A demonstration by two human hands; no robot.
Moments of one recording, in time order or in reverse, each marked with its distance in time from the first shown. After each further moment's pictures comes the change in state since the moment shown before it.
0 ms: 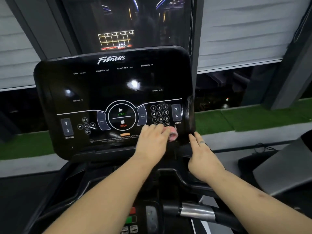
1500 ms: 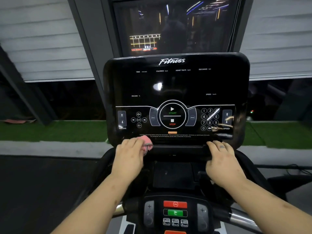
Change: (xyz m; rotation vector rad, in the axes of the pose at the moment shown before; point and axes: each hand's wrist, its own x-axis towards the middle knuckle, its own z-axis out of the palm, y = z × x) left_hand -0.167 -0.164 -0.028 -0.158 0.018 -0.487; right_hand 0.007 -0.073 0.055 -0.334 0.147 -0.147
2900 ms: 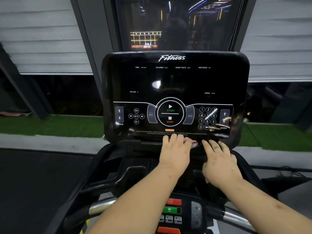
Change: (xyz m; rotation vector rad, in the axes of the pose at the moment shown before) left_hand 0.024 0.151 0.040 0.094 -0.157 0.211; right_hand -0.010 -0.008 -0.020 -0.081 -0.116 0.046
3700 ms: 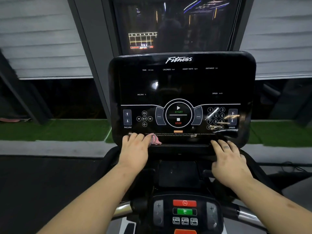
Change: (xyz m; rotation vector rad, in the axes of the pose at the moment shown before) left_hand -0.041 -0.155 -0.030 0.117 -0.090 -0.146; right_hand -0.001 -0.013 0.000 0.021 -0.021 0.065
